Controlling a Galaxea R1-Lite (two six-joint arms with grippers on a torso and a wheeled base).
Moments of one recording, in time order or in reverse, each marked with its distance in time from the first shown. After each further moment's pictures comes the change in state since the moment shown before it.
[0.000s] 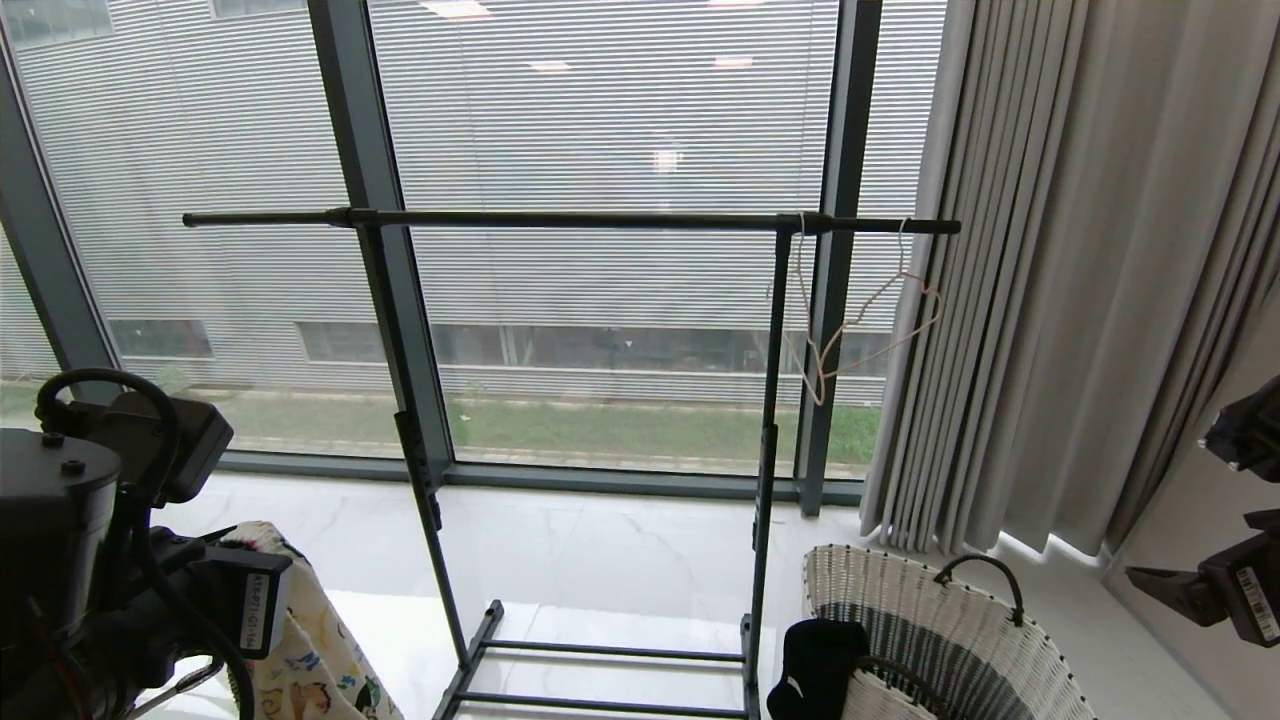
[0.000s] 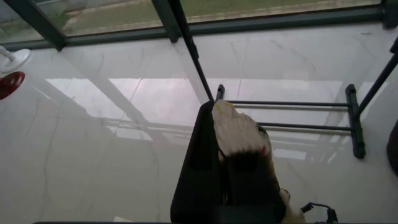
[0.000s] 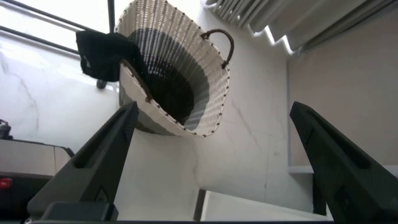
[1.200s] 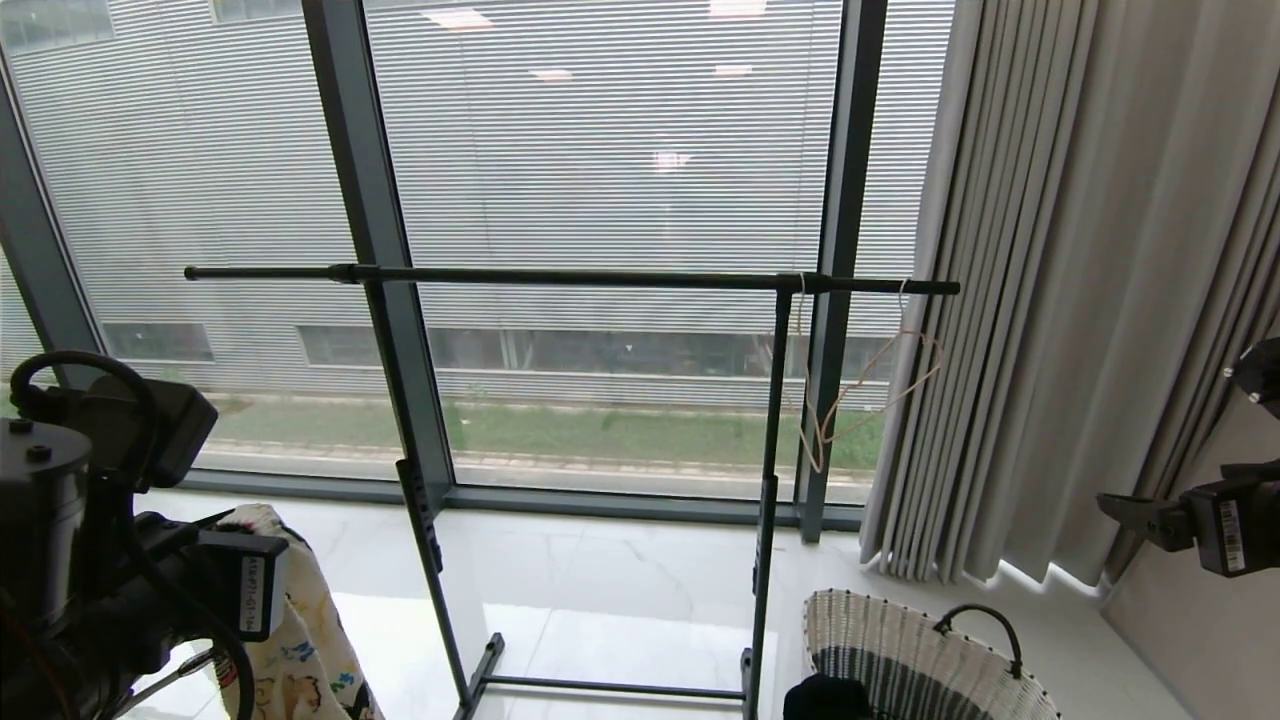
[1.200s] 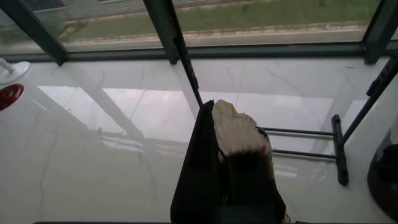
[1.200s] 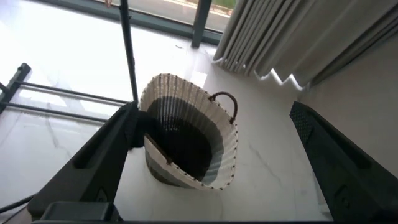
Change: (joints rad) left arm 0.000 -0.013 0.000 -0.050 -0.001 0.000; right arm 0.000 0.016 0.002 -0.193 0.053 0.143
